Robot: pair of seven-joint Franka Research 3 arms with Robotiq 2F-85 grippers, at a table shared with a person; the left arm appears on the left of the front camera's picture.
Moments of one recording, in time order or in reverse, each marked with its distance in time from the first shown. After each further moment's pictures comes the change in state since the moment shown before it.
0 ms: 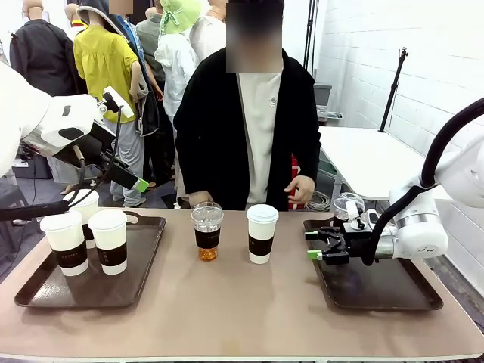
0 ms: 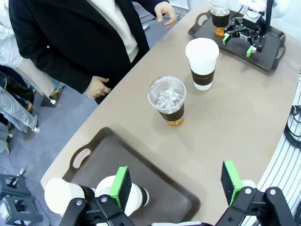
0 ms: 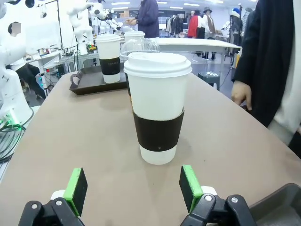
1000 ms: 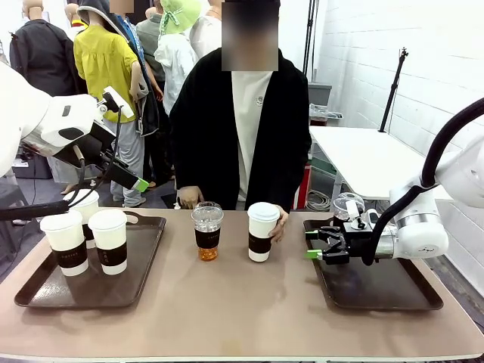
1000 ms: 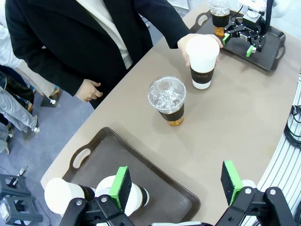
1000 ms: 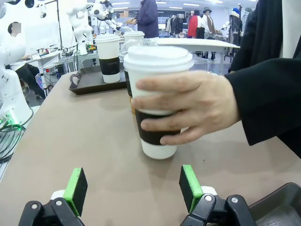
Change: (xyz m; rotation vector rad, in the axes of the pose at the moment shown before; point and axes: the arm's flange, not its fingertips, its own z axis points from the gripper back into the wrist) left arm 0.000 0.000 0.000 0.000 0.000 0.000; right arm -0.001 0.000 0.001 -0.001 0.001 -0.001
